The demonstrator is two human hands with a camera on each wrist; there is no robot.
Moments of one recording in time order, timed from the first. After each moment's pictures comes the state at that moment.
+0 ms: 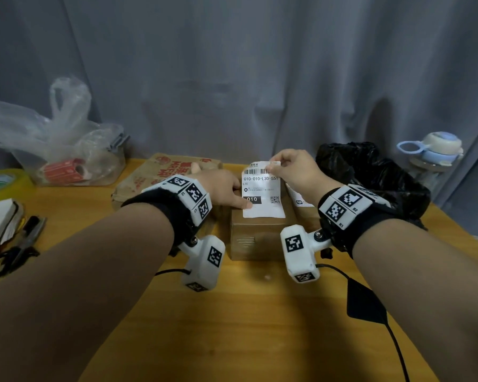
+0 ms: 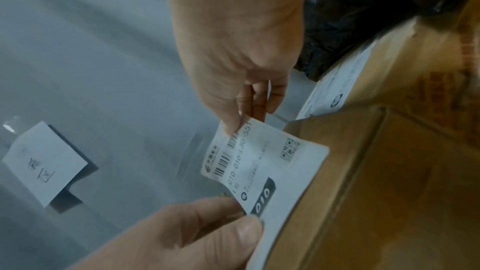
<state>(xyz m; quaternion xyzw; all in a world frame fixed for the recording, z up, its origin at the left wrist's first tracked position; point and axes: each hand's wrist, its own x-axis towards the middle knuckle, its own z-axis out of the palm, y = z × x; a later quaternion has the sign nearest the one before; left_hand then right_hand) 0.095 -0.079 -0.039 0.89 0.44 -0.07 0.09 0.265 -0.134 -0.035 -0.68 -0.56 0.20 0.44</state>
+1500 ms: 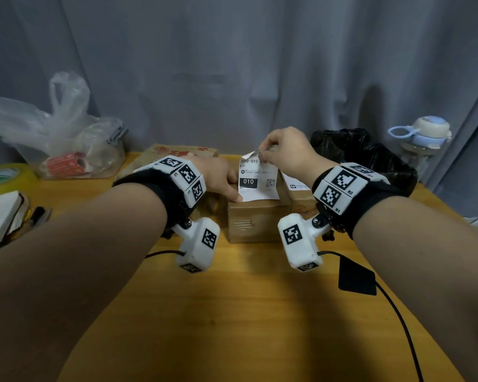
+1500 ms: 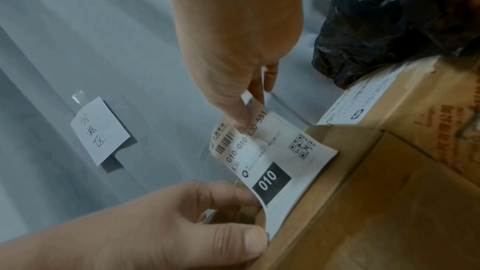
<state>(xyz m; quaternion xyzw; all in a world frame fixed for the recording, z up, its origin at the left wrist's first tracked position) 0.089 -0.106 -0.018 0.90 0.41 -0.11 0.11 0.253 -0.152 -0.012 -0.70 -0.64 0.07 0.31</state>
